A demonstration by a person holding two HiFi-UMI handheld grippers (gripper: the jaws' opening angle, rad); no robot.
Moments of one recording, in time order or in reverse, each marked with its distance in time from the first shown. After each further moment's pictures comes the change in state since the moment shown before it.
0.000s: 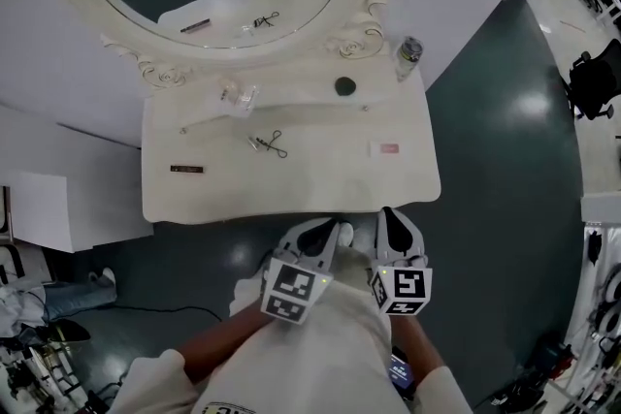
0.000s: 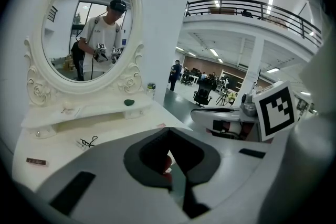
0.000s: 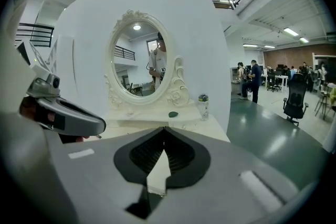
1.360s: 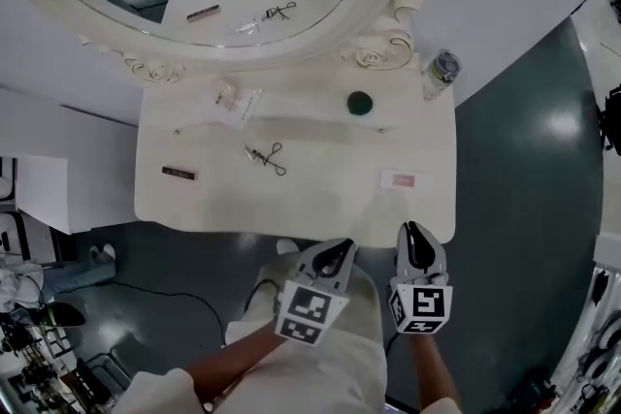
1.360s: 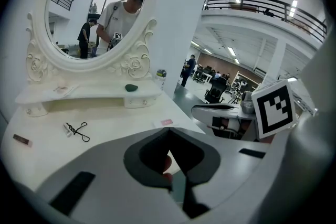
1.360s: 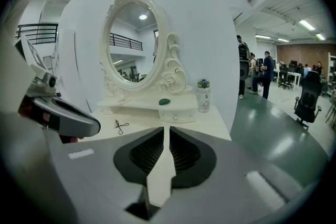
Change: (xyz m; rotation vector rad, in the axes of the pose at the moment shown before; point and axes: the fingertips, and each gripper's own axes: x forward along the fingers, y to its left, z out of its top) left arm 0.098 0.009 -0.019 -0.156 0.068 0.094; right arm 0.076 -0.075 -0.033 -0.045 0.123 0.097
